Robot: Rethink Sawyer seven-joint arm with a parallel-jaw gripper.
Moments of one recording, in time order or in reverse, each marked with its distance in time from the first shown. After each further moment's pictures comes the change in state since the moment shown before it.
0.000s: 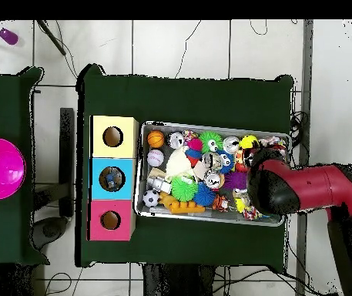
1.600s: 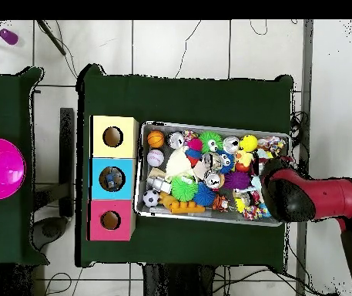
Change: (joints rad) arm -0.122 0.095 0.048 0.010 -0.002 0.000 -0.013
